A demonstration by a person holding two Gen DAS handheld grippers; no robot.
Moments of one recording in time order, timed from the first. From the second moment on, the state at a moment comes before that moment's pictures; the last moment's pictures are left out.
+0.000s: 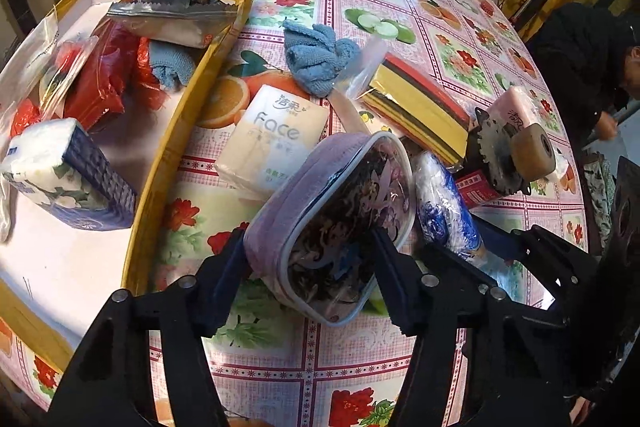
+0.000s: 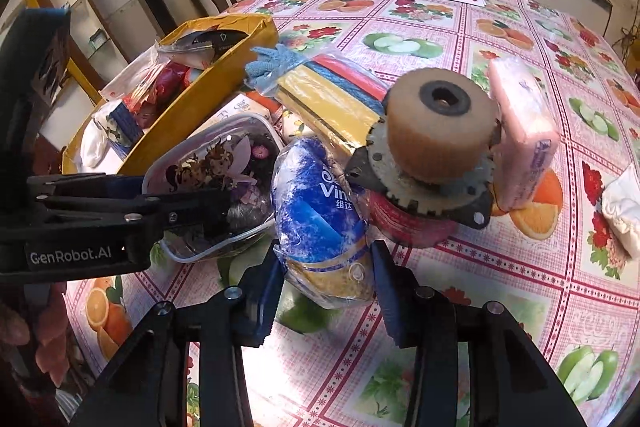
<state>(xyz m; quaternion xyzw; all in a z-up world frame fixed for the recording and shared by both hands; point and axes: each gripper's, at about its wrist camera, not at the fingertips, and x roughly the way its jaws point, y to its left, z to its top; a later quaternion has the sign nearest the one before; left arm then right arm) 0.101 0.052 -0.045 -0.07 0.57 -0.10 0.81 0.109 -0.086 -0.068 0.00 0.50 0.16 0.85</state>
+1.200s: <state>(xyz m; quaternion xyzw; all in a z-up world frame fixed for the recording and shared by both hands) 0.067 0.051 -0.021 -0.07 0.54 -0.15 0.83 0.113 -0.087 -0.073 0.00 0.52 0.15 0.84</state>
